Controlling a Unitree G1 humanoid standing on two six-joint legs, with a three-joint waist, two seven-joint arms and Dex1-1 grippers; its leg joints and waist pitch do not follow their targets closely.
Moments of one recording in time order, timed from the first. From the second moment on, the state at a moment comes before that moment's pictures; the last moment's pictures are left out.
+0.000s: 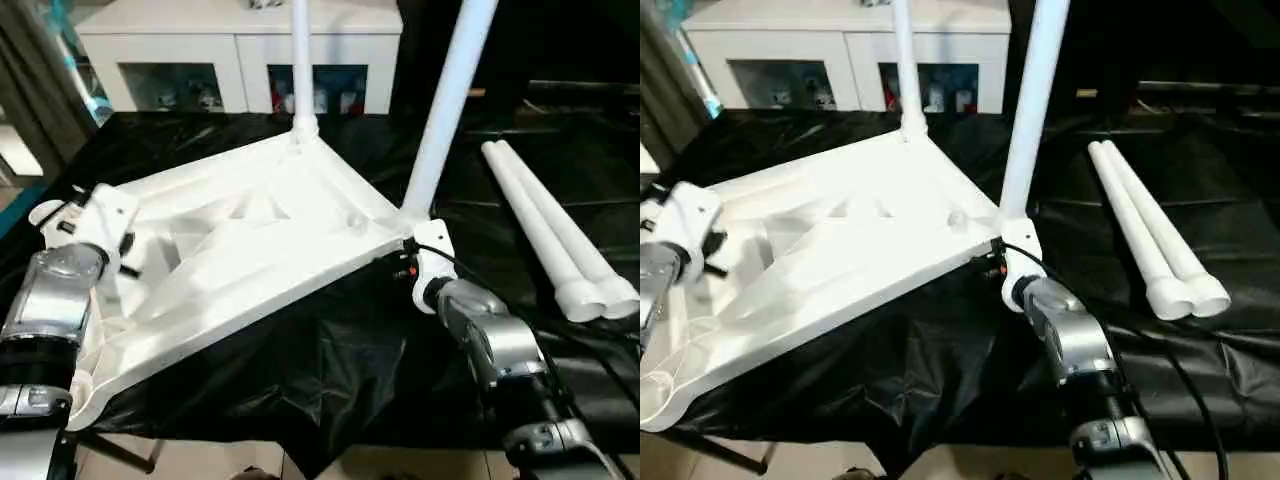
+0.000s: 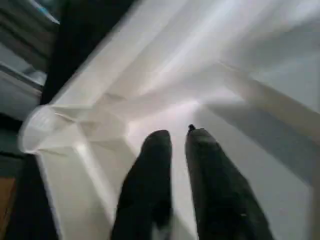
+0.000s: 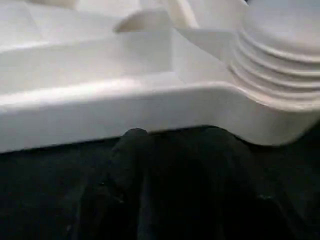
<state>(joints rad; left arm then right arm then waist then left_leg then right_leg) -0.55 0.59 0.05 0.56 0.19 0.49 -0.42 -0.48 -0.16 0.05 0.45 0.08 0.44 0.34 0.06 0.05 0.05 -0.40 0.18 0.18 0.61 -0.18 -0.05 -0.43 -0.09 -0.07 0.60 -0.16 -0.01</state>
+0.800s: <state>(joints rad) -0.55 0.56 -0.26 0.38 -0.01 0.38 -1.26 -0.68 -0.16 0.05 0.83 0.04 0.24 0.39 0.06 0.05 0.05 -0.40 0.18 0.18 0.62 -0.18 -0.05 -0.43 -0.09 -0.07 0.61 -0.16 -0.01</state>
